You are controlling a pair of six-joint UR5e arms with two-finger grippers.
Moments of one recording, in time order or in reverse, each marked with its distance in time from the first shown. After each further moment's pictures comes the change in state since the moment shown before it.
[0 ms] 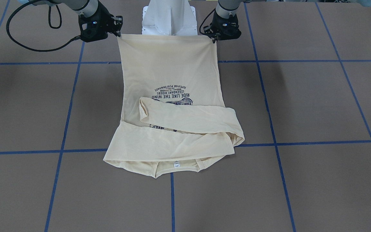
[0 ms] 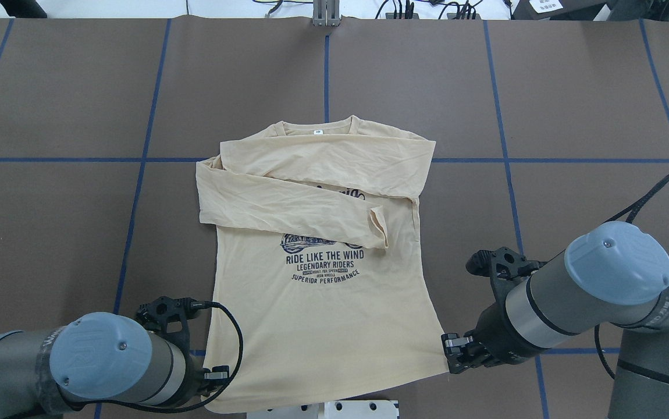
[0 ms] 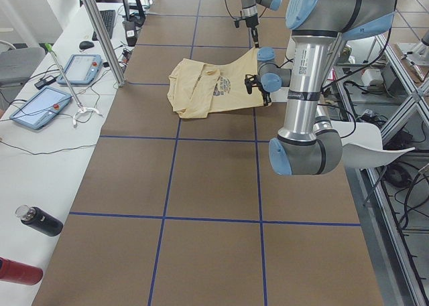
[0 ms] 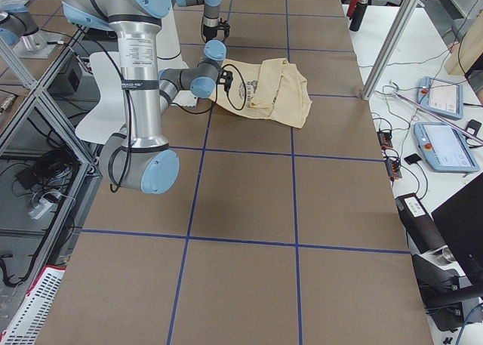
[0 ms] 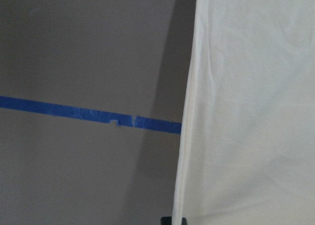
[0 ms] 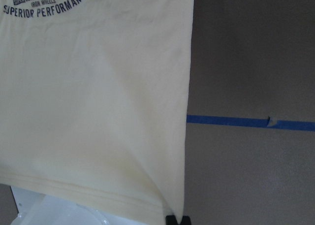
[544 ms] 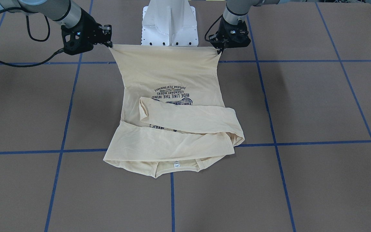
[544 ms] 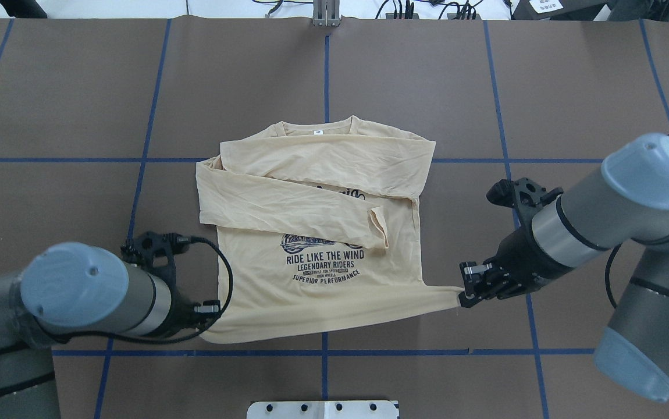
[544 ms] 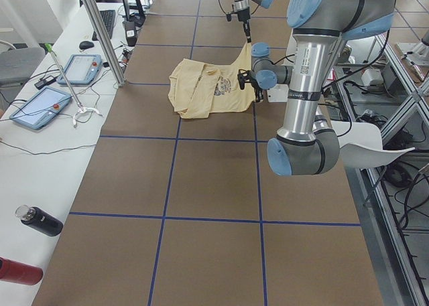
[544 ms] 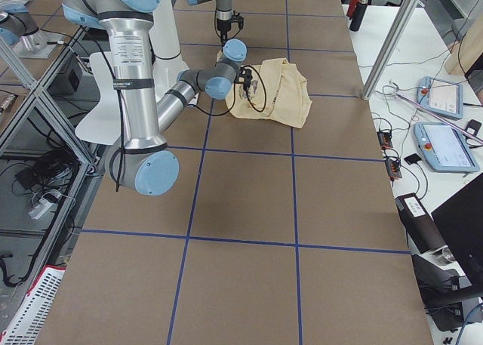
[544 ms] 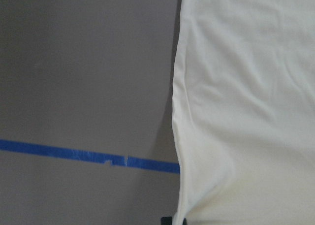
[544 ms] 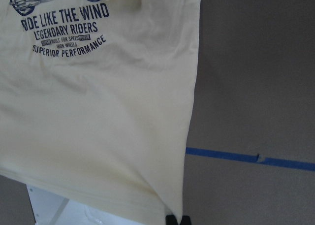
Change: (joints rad) left arm -0.198 -0.035 0.003 0.009 -0.011 0.144; right arm 0.250 0.063 -0.084 0.000 0.178 -0.145
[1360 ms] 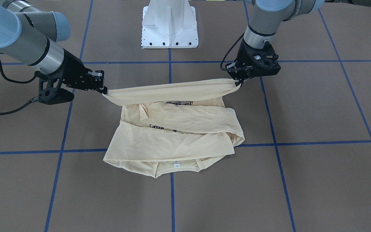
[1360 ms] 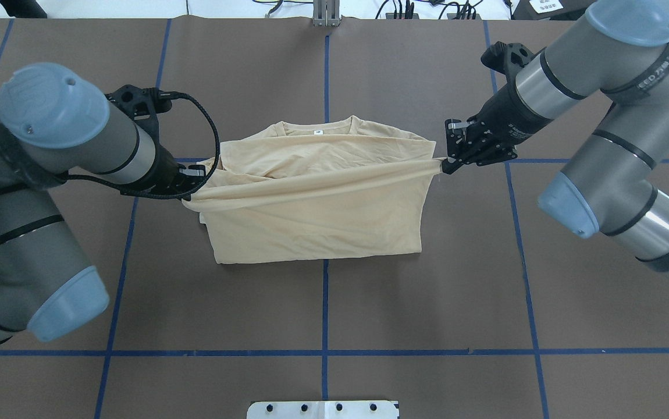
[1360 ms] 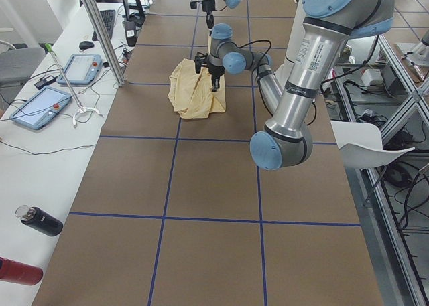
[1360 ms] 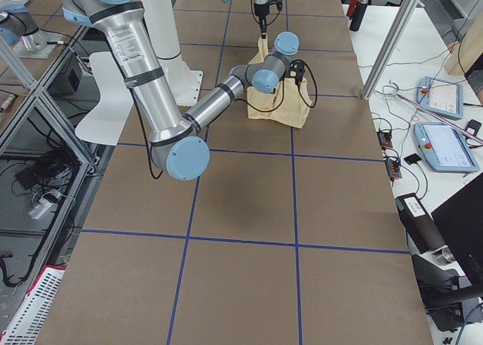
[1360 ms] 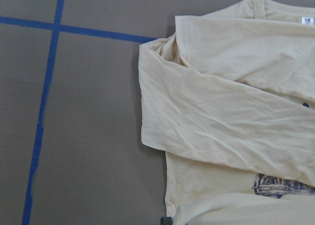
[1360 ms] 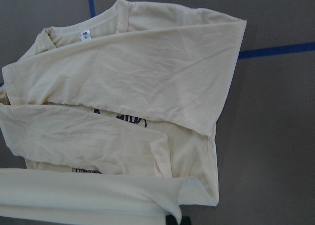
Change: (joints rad) left arm -0.335 -0.210 0.190 0.092 -0.089 0.249; right arm 0.271 0.322 -0.364 -0.004 0.073 -0.088
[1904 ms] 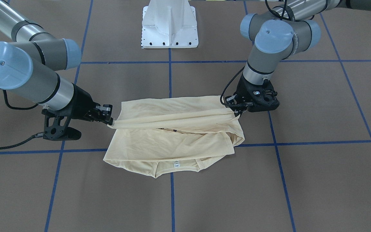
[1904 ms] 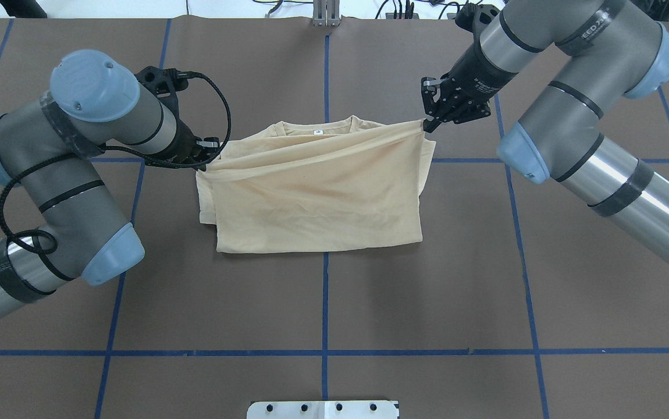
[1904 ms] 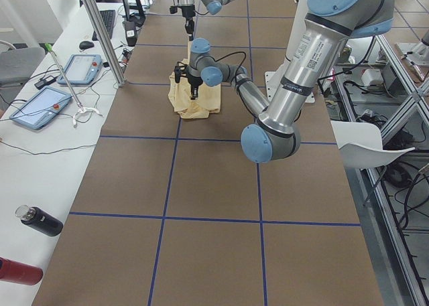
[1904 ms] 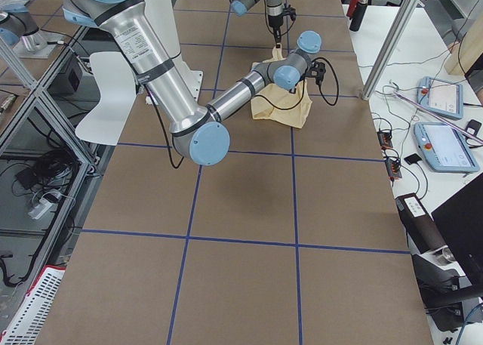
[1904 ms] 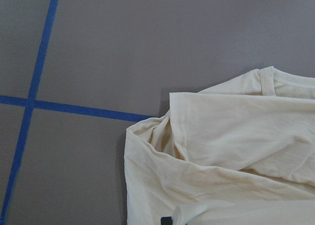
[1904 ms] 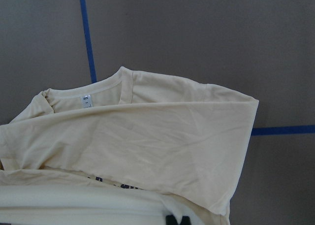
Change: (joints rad) left arm -0.036 -0.043 0.254 -0.253 0.004 0.006; right arm 0.027 0.166 -0.234 0.004 -0.035 -0.036
